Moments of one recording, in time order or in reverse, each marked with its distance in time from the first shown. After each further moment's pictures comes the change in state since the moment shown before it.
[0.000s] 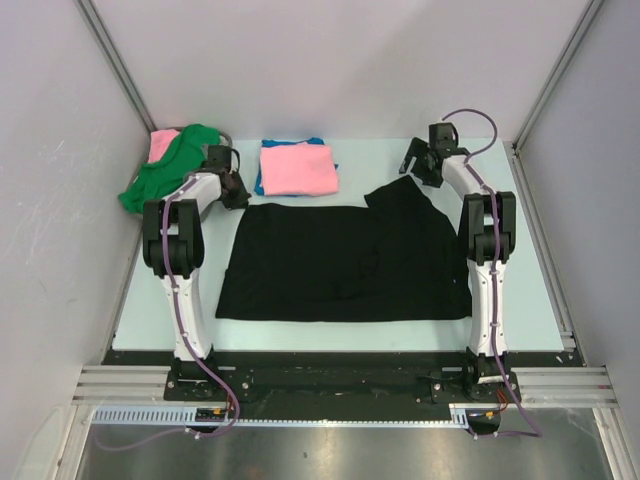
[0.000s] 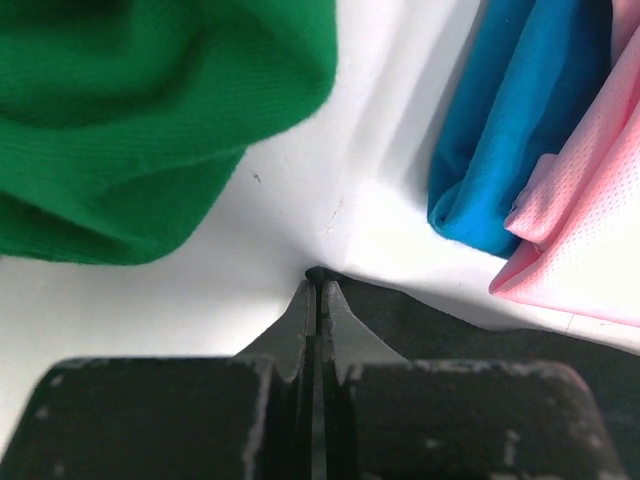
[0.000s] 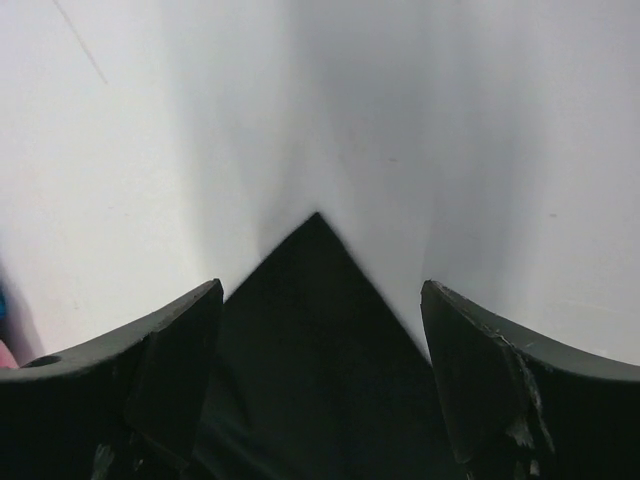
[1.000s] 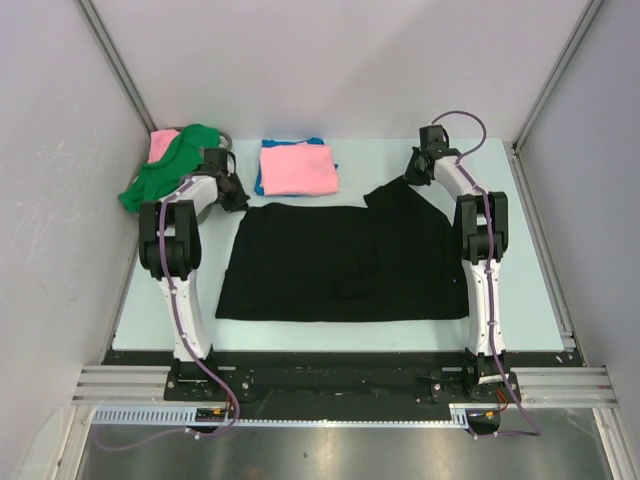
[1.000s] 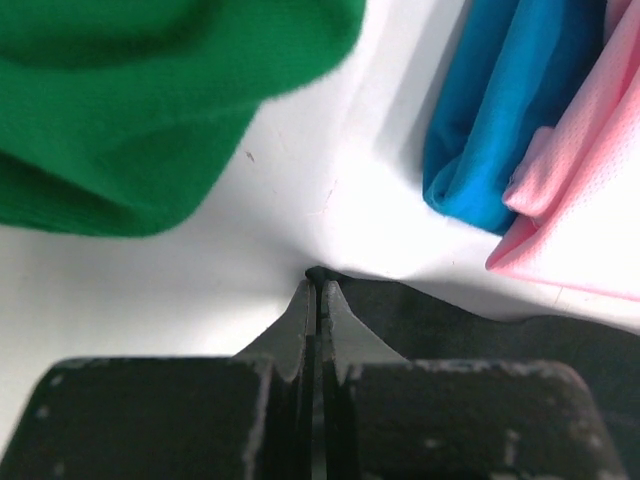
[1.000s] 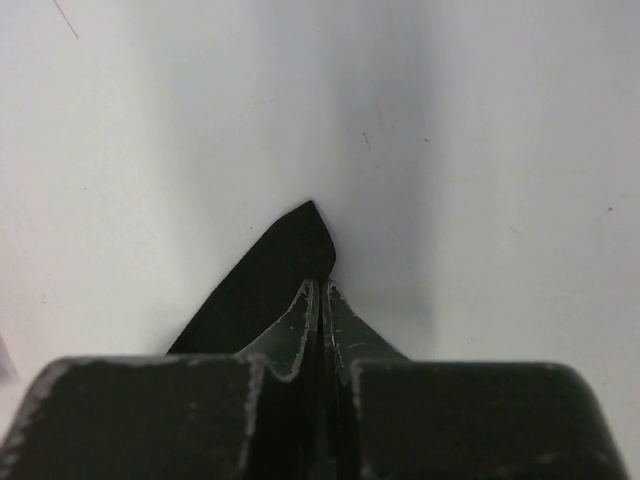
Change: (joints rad) left arm 0.018 -0.023 -0.043 0.032 0.062 -0.014; right arm 0.038 0.070 0.095 -0.080 0.034 -0.037
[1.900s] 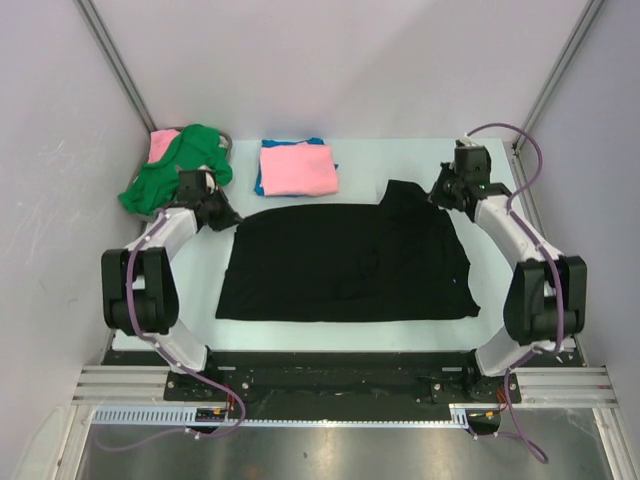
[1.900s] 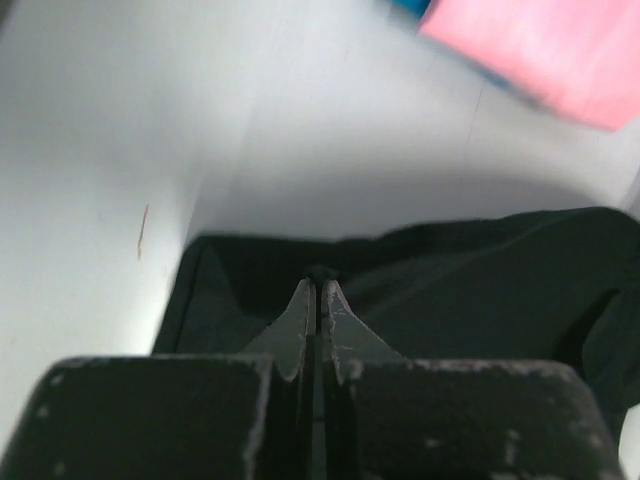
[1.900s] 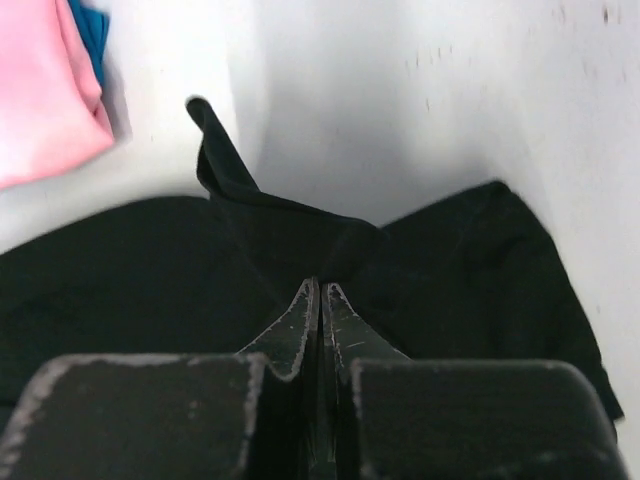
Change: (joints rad) left arm 0.043 -0.482 -0.443 0.098 0.122 -0.055; right arm -0.006 -0.862 -0.858 0.171 -0.031 -0.001
